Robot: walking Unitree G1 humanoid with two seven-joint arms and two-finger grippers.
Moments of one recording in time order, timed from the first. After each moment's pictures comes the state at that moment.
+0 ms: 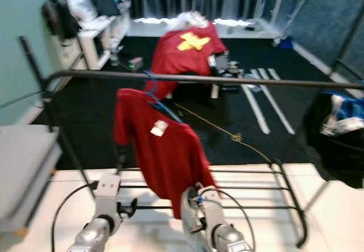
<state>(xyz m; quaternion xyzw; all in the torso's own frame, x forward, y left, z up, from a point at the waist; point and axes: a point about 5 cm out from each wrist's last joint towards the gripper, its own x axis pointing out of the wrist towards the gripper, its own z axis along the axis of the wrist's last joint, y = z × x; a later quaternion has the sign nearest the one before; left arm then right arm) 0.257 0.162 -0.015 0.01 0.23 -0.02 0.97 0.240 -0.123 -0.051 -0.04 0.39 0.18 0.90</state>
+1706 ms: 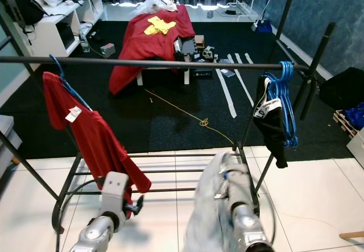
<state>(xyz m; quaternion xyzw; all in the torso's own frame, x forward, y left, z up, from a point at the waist) 0.264 0.135 0.010 0.03 0.15 -0.12 0.98 0.296 -0.191 0.014 -0.01 0.16 -0.04 0.99</state>
